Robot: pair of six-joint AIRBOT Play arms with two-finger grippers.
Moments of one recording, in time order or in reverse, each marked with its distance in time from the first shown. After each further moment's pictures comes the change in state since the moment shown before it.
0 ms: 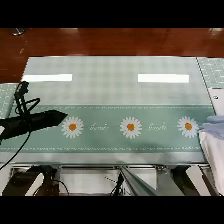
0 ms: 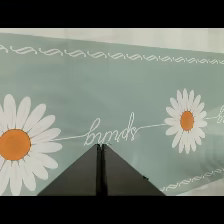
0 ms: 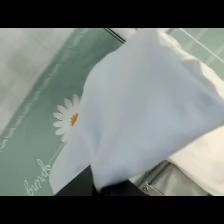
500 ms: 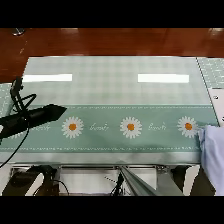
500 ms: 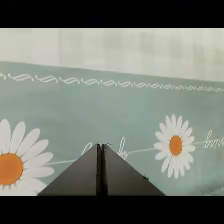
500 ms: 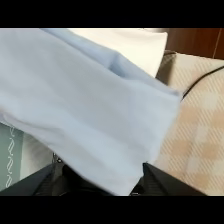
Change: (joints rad) left arm 0.000 0.000 0.000 -0.056 0.106 0.000; right arm -0.138 0.302 -0.378 -0.435 0.007 0.109
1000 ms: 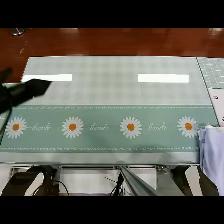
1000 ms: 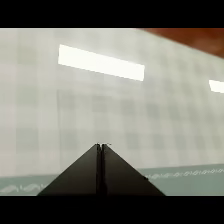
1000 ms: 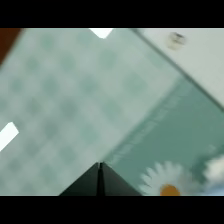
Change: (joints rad) left arm 0.052 -0.133 0.284 -0.021 0.135 0.092; right arm 0.332 -0.190 0.100 0.759 -0.478 -0.182
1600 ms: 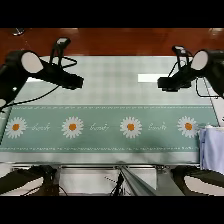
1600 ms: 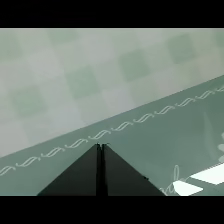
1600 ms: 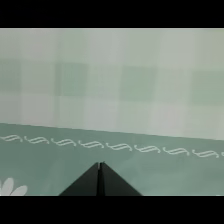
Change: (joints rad) left arm -0.330 -0.606 0.458 0.496 -0.344 -0.157; right arm 1.015 -0.631 0.098 -0.492 -0.143 0.154
